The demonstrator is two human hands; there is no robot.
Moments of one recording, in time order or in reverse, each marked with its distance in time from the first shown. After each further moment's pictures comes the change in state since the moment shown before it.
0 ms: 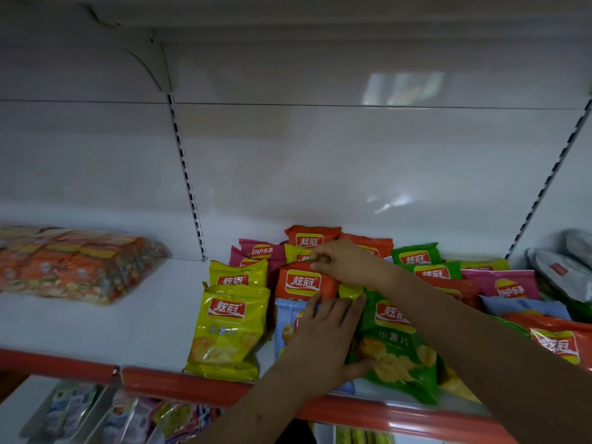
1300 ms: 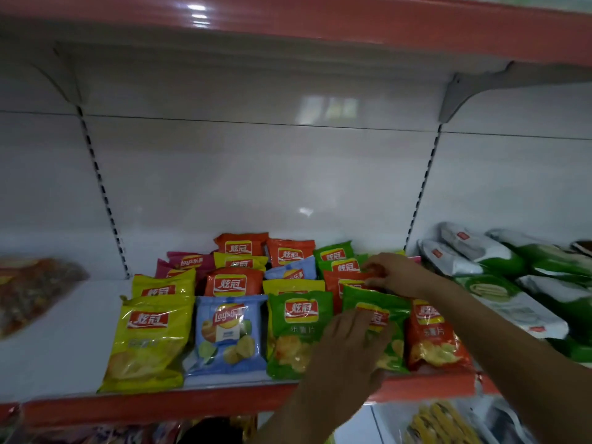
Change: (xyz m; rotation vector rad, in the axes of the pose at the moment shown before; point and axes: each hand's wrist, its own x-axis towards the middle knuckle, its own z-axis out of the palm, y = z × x) left_hand 0.025 0.138 -0.001 -0.035 0.012 0.238; right_hand -0.168 0.132 -0.068 -0.156 0.057 0.413
